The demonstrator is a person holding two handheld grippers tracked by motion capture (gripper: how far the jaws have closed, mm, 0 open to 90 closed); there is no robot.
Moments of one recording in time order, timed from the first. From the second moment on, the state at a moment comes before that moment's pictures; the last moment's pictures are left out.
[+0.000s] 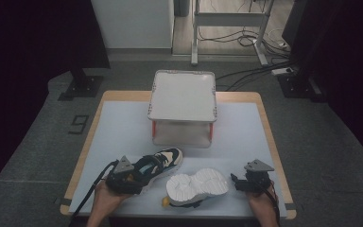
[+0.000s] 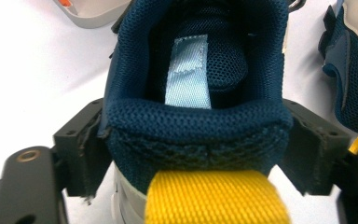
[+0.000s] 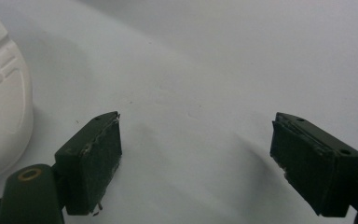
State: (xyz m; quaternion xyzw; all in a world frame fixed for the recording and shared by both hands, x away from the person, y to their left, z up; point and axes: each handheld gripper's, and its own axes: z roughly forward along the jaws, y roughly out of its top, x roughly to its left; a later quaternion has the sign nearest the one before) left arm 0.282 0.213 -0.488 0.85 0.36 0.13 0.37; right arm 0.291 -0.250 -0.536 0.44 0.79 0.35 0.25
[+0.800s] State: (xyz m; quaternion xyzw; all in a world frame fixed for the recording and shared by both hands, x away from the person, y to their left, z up) left arm 0.284 0.210 -0.455 0.81 0.41 0.19 0.38; right arm 0.291 -0.251 -0.536 0.44 0.79 0.35 0.25
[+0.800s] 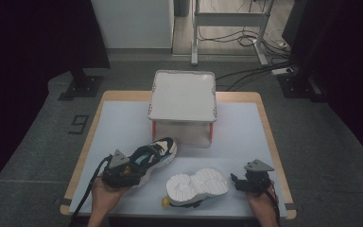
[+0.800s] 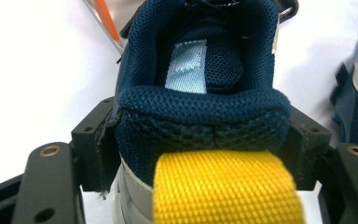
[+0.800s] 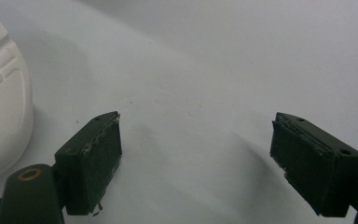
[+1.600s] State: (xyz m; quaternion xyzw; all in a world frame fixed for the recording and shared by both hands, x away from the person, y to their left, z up) left arm 0.341 0.163 -0.464 0.75 0.47 0.26 0.38; right arm 0.290 -0.250 -0.536 0.44 0.79 0.35 0.25
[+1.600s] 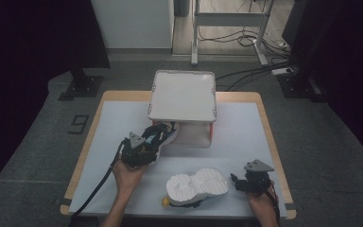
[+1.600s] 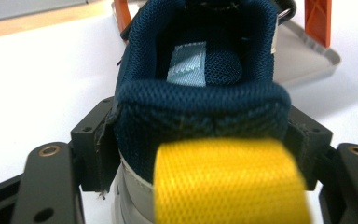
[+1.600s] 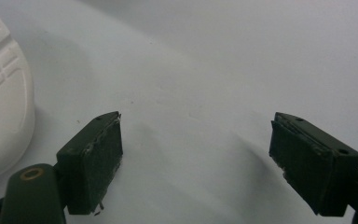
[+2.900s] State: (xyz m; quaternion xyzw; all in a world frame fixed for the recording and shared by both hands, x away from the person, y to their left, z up) left arm 0.324 0.204 -0.485 0.81 0.43 0.15 0.38; right arm 0.290 -0.250 -0.536 0.44 0.79 0.35 0.25
